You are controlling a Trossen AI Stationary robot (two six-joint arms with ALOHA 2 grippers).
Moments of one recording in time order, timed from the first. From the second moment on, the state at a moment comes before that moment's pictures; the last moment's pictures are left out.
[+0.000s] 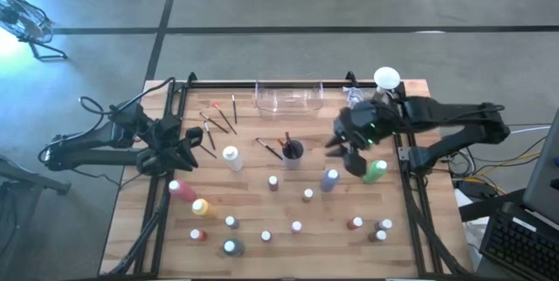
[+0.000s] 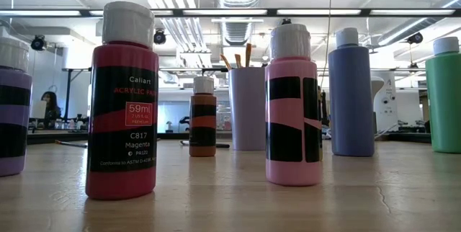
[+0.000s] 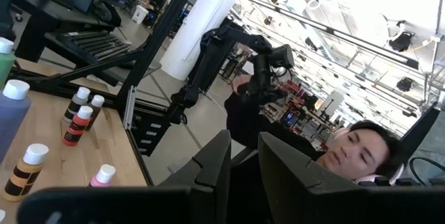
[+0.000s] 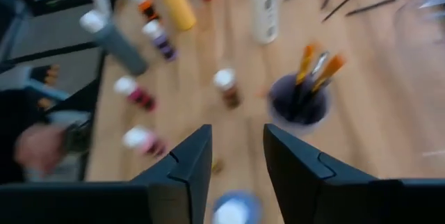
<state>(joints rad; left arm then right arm) 0.13 0.53 0.63 0.00 0.78 -0.68 0.07 1.27 1.43 -0.91 -0.09 0.28</state>
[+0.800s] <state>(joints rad) 0.13 0.53 0.63 0.00 0.78 -0.69 0.61 1.12 1.04 -0.88 0.42 0.71</state>
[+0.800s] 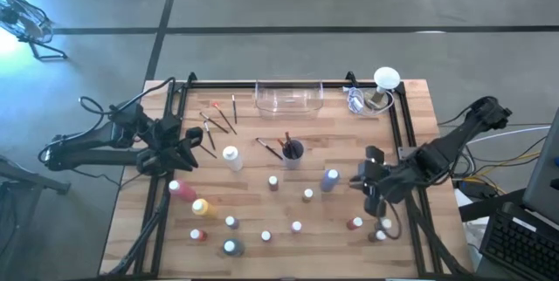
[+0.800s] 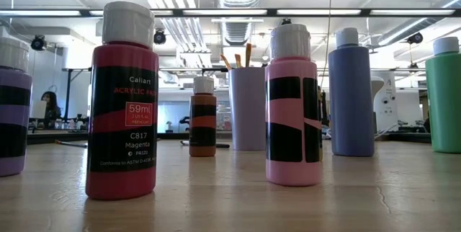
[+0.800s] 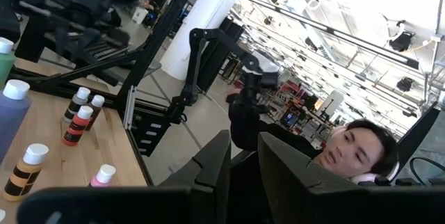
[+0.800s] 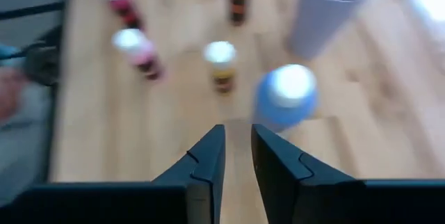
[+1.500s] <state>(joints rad) 0.13 0.53 0.63 0.00 0.78 -0.69 0.60 1.08 0.77 -0.69 0.59 0.81</state>
